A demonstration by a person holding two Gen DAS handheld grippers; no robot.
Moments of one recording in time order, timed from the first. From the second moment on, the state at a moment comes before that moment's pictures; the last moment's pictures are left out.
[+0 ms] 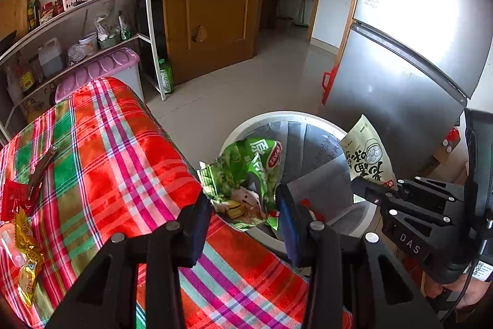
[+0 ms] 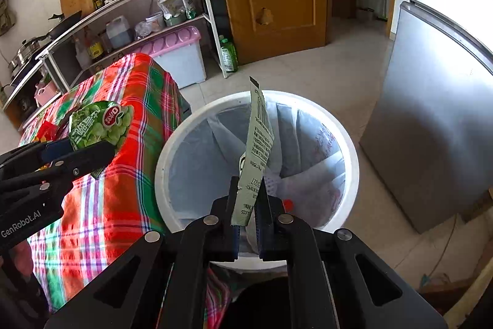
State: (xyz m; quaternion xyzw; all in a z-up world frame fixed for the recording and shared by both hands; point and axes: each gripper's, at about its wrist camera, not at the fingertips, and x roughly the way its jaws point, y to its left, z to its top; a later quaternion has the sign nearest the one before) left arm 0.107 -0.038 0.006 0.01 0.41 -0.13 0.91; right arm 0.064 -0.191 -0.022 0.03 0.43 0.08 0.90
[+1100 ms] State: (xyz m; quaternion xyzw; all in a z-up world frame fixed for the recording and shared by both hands) left arm 0.114 -0.046 -0.007 0.01 0.42 -0.11 0.90; right arm 0.071 -0.205 -0.043 0.05 0.44 0.05 0.89
